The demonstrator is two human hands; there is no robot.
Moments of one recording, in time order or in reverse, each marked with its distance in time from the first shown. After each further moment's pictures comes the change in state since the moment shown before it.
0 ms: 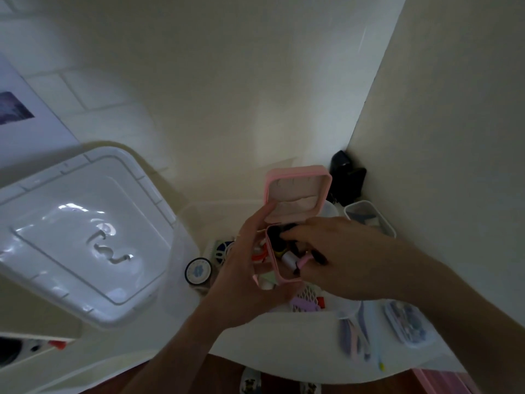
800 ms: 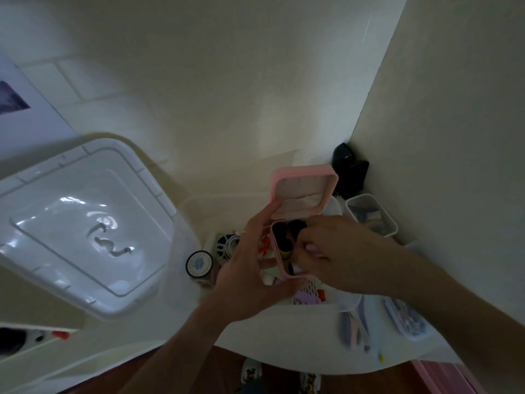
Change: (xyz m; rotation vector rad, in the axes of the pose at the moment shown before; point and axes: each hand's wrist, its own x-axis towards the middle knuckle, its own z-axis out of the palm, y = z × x) left_hand 0.000 -0.013 0.009 0.014 -0.017 -0.043; right_hand 0.006 0.012 0.021 -0.024 0.027 0.041
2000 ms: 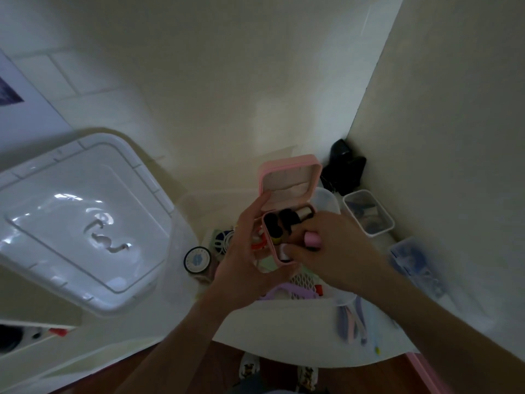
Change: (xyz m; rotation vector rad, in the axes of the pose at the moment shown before) left_hand 0.004 -0.012 0.002 -0.050 0.090 0.001; right_hand 0.002 0.000 0.031 0.210 0.225 0.272
